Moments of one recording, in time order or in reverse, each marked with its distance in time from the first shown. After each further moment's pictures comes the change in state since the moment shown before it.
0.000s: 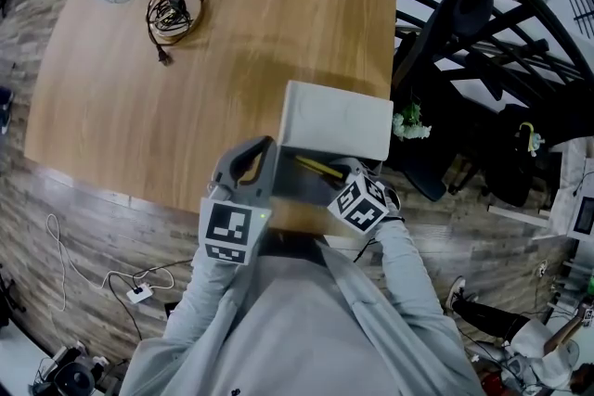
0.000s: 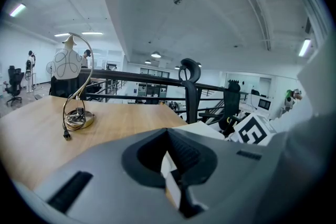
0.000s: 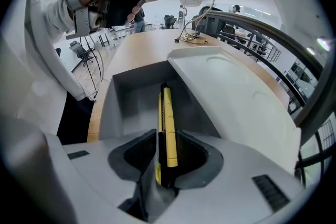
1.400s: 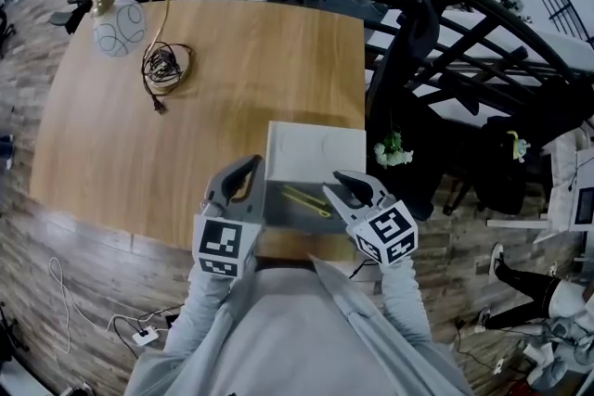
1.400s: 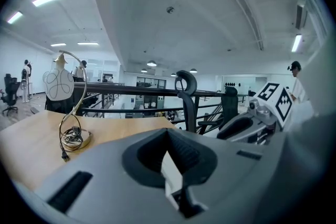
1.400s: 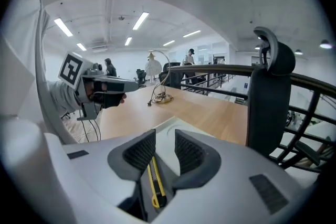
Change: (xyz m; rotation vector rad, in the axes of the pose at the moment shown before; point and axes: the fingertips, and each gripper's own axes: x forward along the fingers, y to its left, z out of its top) left arm 0.001 -0.003 0.049 0.066 -0.092 -0.009; right arm -0.143 -0.049 0.071 0.320 -0.568 -0.196
